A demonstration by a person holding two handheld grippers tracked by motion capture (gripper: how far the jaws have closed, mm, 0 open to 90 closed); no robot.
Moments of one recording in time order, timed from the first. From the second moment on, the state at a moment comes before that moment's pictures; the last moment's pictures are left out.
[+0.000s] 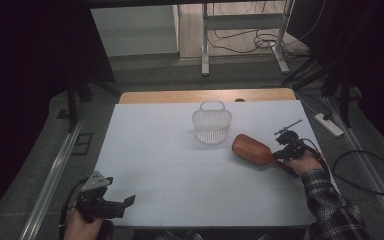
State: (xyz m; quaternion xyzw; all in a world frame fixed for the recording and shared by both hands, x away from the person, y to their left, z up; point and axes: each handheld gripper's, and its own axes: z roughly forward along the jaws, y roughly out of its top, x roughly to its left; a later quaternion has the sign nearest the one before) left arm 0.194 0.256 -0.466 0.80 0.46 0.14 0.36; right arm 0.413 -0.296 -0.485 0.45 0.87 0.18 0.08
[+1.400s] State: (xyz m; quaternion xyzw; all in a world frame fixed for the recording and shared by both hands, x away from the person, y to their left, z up) left arm 0.193 0.254 -0.466 0.80 0.46 0.14 0.35; right arm 0.368 -0.290 -0.481 0.43 0.88 0.20 0.08
